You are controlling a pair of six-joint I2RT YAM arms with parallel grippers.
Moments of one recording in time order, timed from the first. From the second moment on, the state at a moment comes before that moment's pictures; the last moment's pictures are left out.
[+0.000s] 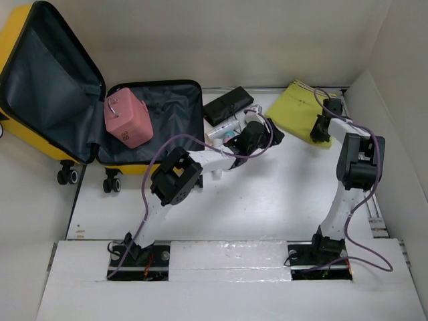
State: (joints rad) left arm -0.87 2.23 1.60 0.38 -0.13 -0.90; right arm -0.17 2.06 1.47 -0.38 0.13 0.30
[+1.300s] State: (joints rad) left arm -0.87 2.06 1.38 0.38 -0.06 -0.81; right arm 0.02 2.17 1.70 -0.63 0.19 0.12
